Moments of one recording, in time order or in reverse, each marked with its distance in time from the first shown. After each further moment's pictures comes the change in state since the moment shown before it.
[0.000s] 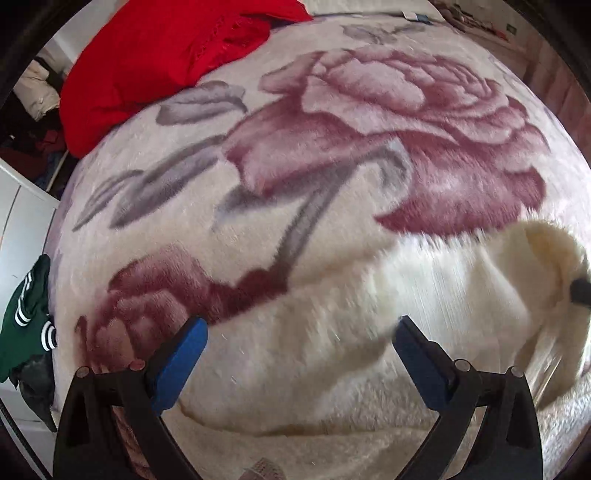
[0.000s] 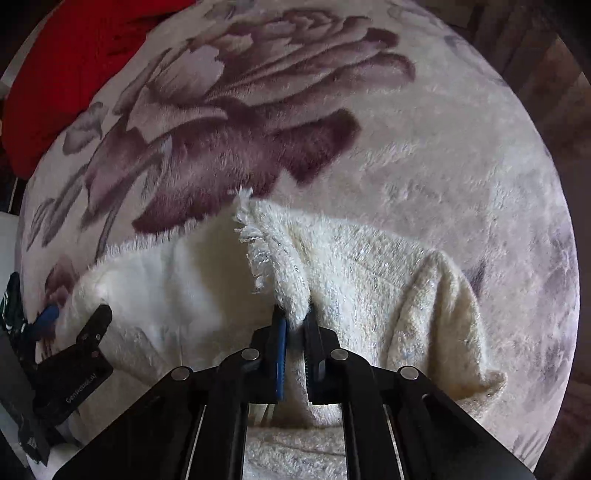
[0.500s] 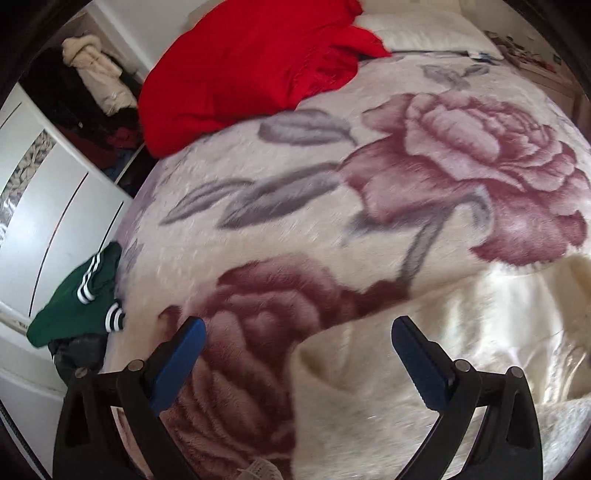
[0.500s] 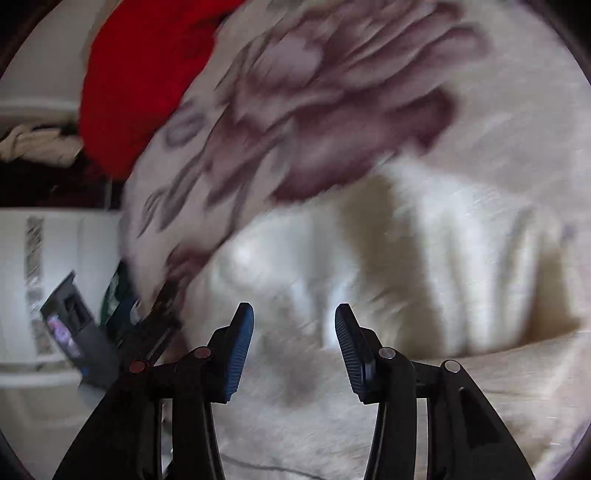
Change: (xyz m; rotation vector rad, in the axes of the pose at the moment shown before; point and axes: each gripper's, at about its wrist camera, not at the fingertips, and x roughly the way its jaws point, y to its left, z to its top) left arm -0.037 0.067 -0.022 -0.120 -0.090 0.228; right arm -0.020 0.034 -0.014 0.012 0.182 0.506
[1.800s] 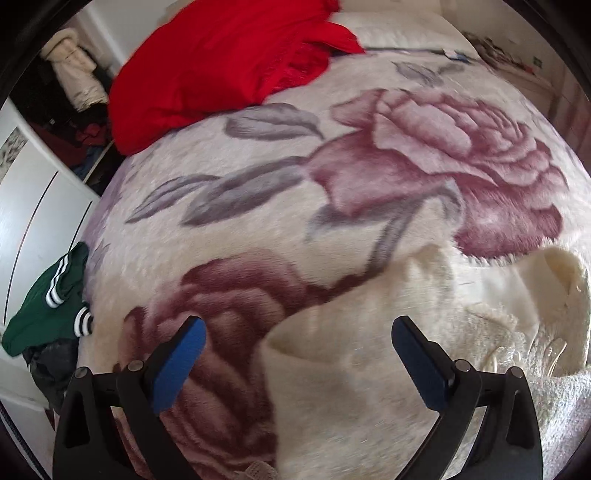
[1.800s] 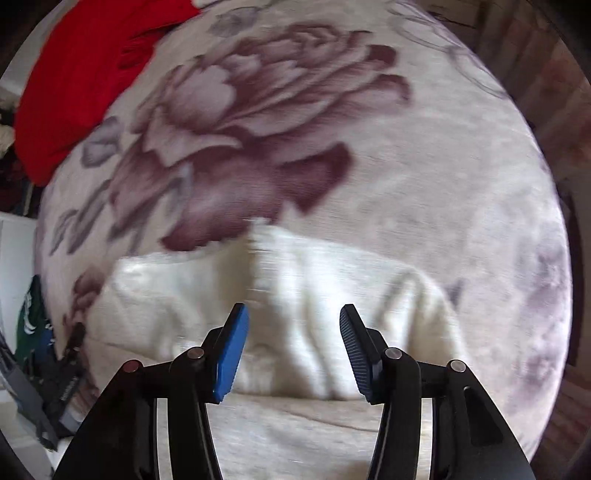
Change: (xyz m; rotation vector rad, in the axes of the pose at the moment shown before) left arm 0.004 -0.018 0.002 0.056 -0.002 -0.151; right arm -0.043 -0.029 0.027 0.007 -0.137 -0.458
